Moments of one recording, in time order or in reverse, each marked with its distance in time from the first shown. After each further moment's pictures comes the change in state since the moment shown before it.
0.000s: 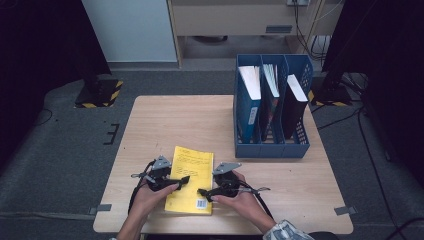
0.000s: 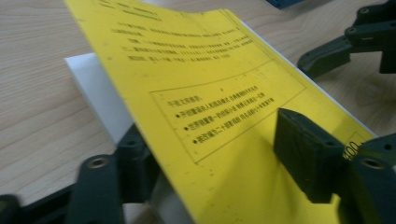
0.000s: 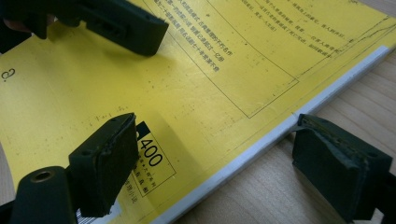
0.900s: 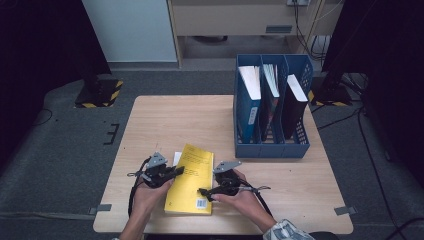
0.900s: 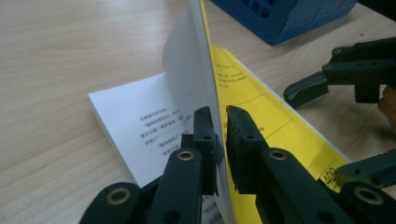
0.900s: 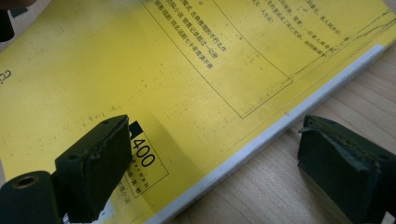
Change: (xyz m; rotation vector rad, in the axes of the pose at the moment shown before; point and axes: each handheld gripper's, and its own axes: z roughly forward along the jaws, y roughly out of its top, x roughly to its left) left arm -0.006 0.013 -0.016 -0.104 -0.006 0.006; right arm -0.004 0.002 0.000 0.008 0.003 0.013
